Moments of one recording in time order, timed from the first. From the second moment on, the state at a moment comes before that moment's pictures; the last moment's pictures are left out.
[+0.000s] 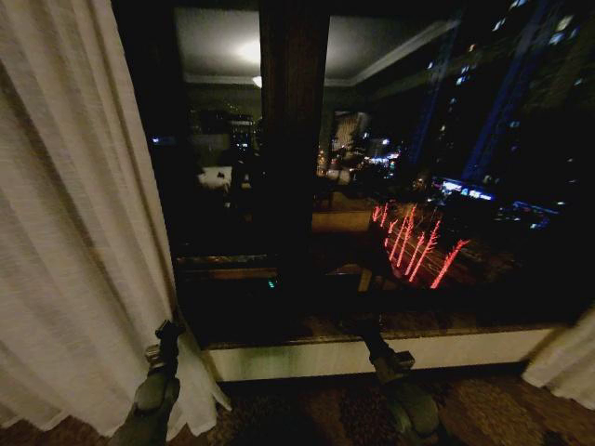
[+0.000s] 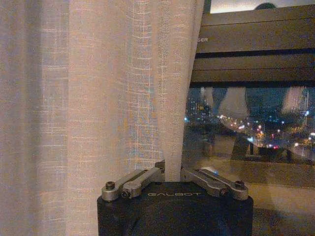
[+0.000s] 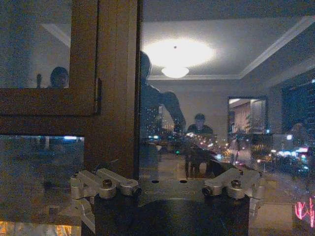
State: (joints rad) left arm 1.15 -1.27 -0.62 -1.50 -0.31 -0.15 -0.16; right arm -1.34 1.13 0.37 1.91 0.35 0.13 0.12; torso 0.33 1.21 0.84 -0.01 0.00
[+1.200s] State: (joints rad) left arm 1.19 -1.26 -0.65 -1.47 -0.30 -0.21 -0.15; right arm -1.34 1.13 0.37 1.91 0.35 0.13 0.12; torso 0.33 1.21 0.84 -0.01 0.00
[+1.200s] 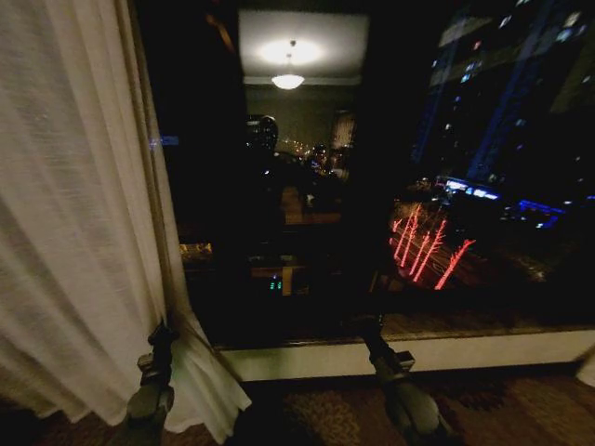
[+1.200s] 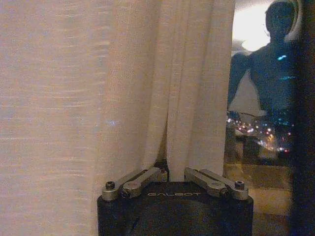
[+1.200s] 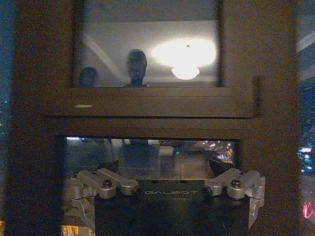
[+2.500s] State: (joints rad) left arm 1.20 -1.26 -0.66 -1.45 -0.30 -0.24 -0.14; right arm -1.34 1.13 0.37 1.91 0.35 0.13 0.12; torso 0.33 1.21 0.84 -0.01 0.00
